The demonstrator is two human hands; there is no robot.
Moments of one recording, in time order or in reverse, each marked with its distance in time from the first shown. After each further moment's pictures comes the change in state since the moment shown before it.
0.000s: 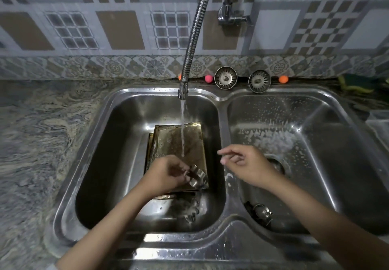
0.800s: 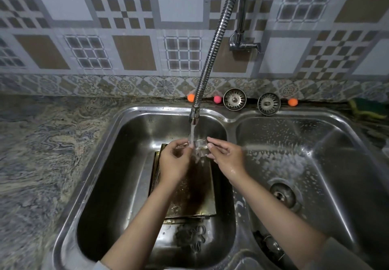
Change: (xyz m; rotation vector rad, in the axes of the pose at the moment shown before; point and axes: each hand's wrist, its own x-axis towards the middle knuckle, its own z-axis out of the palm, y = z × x) left_hand 0.071 0.030 -0.004 -0.639 0.583 -0.107; right_hand 0.097 -0.021 0.050 0.556 0.330 -0.011
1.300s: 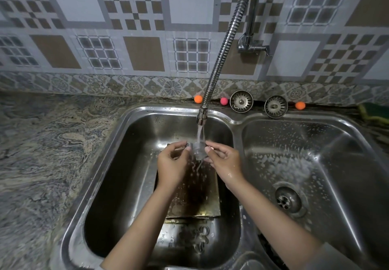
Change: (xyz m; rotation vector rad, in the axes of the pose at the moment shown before) left_hand -0.001 -0.006 -0.021 0.011 0.059 0.074; right_hand -0.004 0.009 0.022 0.051 -0.014 0.031
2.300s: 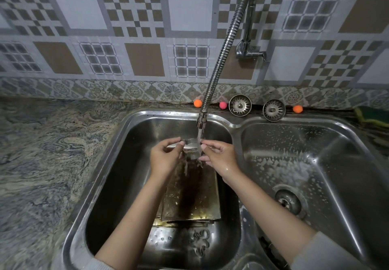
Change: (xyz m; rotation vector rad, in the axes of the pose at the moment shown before) left_hand 0.024 0.015 -0.012 -0.058 -0.024 -0.075; right_hand 0.013 -0.017 0.008 -0.077 -0.048 0.058
